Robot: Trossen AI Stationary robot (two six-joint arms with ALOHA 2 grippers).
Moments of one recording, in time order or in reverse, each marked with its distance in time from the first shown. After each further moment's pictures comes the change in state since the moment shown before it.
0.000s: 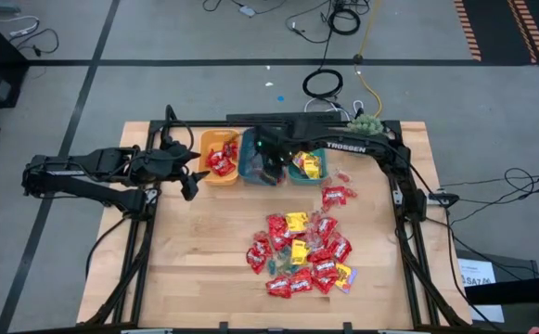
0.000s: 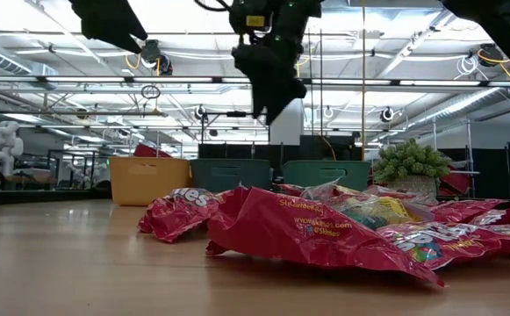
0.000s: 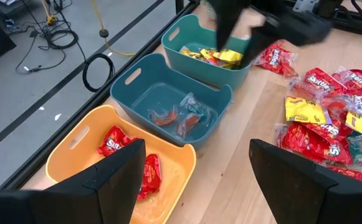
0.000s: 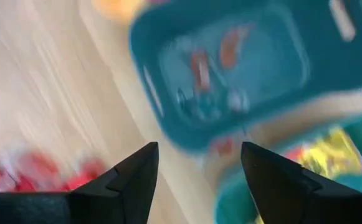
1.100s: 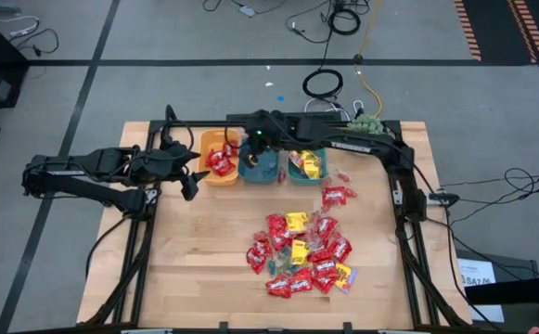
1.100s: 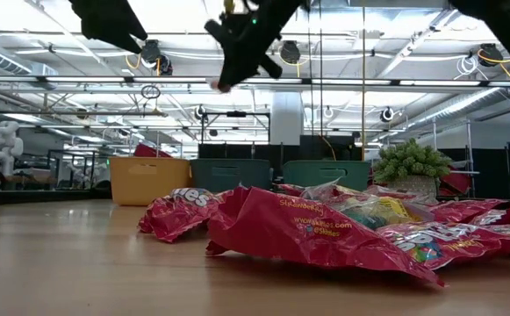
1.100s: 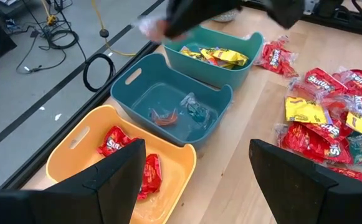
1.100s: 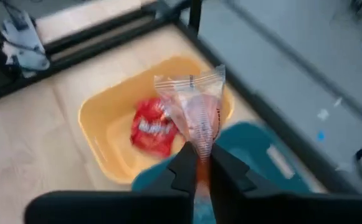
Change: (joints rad) left arm 0.000 0.000 0.000 -0.001 0.000 0.000; right arm 0.000 -0.024 0.013 0.436 0.197 0.055
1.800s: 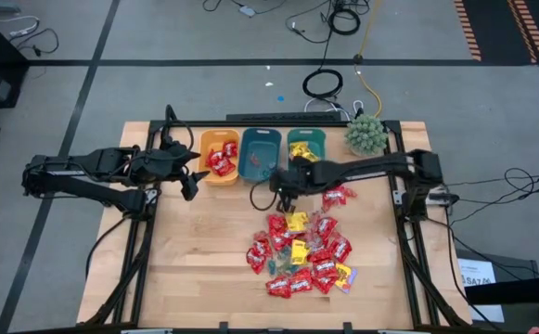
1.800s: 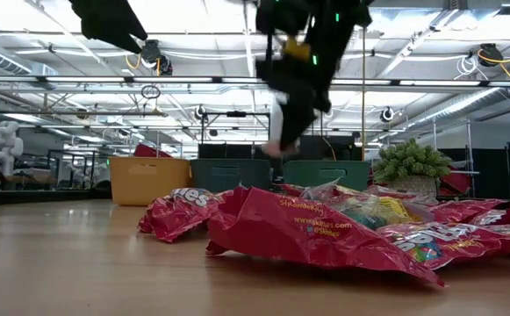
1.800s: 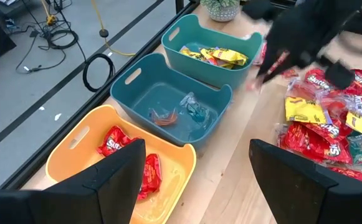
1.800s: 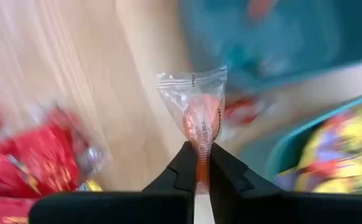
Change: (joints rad) left arm 0.000 0.000 0.000 0.000 0.000 0.000; right arm 0.196 -0.229 -0.632 0.038 0.057 -0.044
